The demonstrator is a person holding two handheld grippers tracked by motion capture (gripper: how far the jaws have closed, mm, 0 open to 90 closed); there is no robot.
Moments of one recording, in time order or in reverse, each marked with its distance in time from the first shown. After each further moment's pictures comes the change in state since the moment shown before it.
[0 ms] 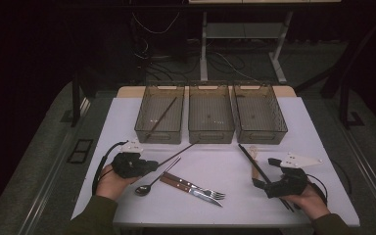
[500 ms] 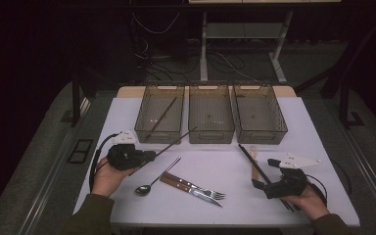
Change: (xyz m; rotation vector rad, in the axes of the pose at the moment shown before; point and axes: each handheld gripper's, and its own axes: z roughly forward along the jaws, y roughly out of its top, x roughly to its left) left arm 0.010 0.018 -0.017 -0.099 0.024 -0.019; right arm 0.001 -0.001 0.001 0.008 -0.002 -0.005
